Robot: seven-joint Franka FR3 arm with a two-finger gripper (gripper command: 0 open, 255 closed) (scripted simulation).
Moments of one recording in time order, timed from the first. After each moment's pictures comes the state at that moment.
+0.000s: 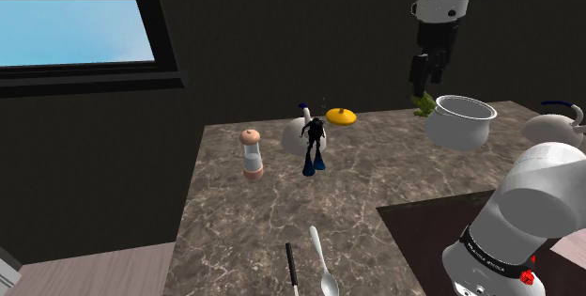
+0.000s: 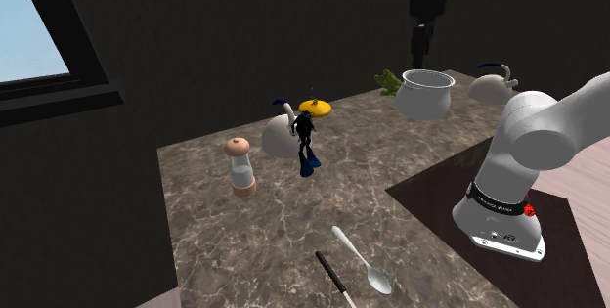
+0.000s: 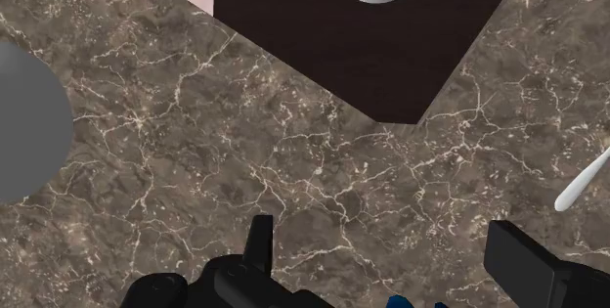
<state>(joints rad) -0.01 -0.80 0.04 -2.34 -0.10 1.44 -0.01</state>
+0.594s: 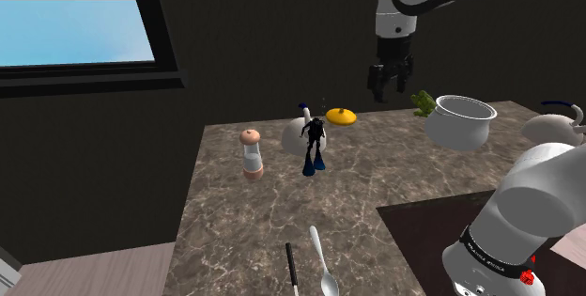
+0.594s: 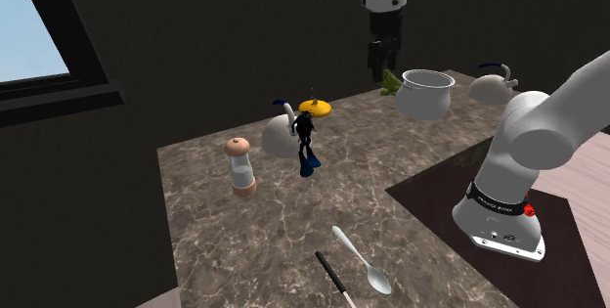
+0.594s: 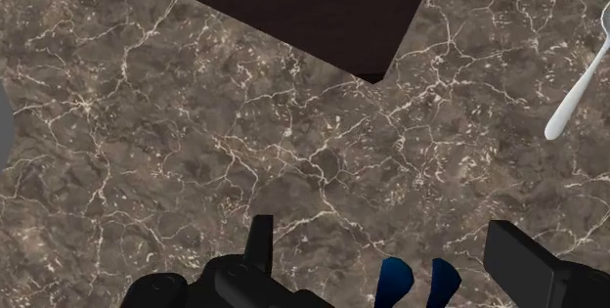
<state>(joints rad) -0.04 -0.55 0.08 -2.28 -0.03 1.59 0.14</state>
